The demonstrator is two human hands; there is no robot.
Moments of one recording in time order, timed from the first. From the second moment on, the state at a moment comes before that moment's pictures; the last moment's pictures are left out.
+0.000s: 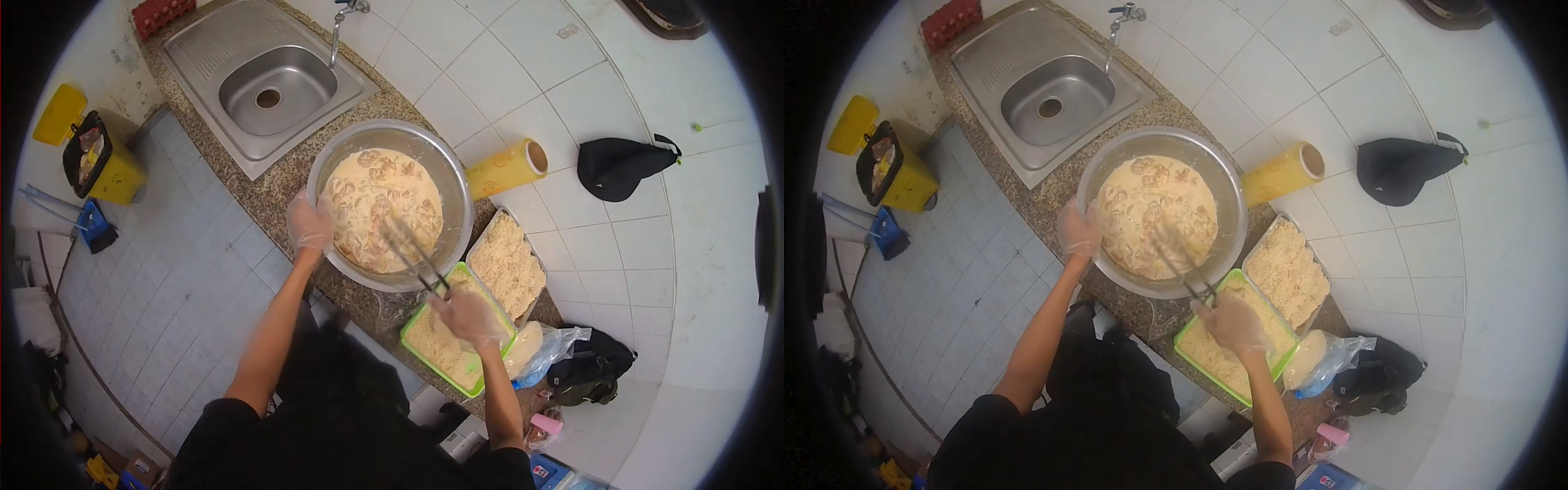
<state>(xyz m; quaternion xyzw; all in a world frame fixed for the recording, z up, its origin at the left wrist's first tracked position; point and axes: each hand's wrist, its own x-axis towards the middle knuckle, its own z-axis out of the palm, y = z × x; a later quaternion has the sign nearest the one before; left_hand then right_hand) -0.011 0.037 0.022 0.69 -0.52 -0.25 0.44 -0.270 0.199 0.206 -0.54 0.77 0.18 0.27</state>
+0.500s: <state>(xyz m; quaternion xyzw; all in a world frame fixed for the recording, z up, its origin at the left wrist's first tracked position) -0.009 0.038 0.015 0.71 -0.54 -0.21 0.41 -0.287 0.193 0.203 -0.58 0.79 0.11 0.16</state>
